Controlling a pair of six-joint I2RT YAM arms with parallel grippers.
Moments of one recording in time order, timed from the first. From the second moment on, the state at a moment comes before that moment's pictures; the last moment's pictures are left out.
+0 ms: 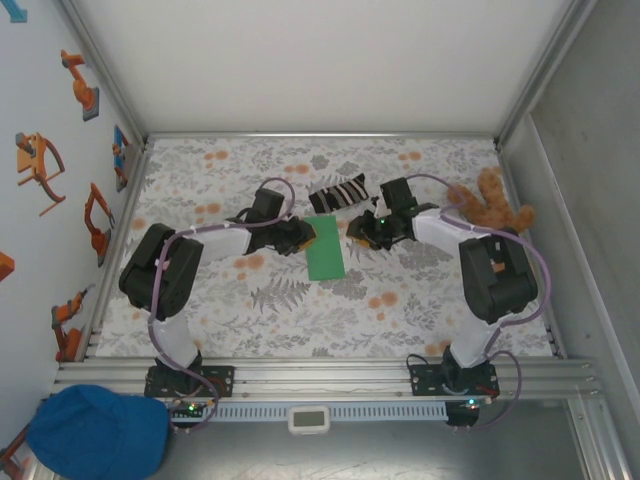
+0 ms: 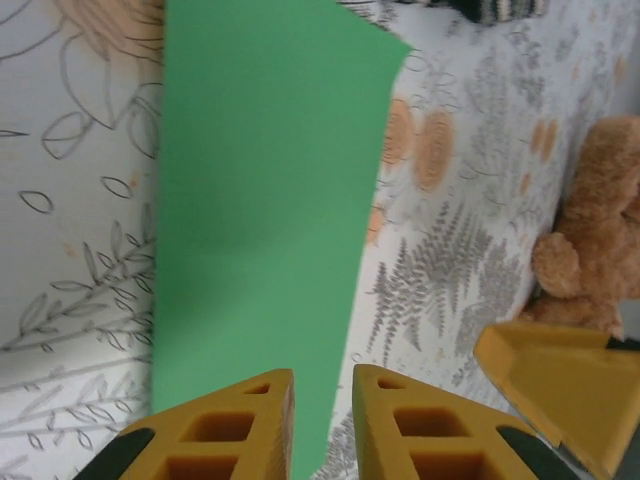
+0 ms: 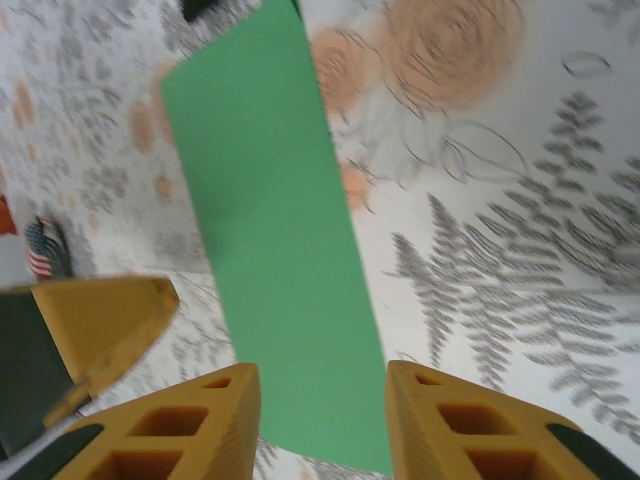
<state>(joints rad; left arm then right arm) -0.57 1.84 1.00 -0.02 0.47 -1.02 0.39 1.75 1.04 -0.34 -0.54 0.74</state>
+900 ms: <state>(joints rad) -0.55 1.97 1.04 0.05 0.50 -1.07 0.45 1.71 0.93 -0.33 -0.55 0.79</state>
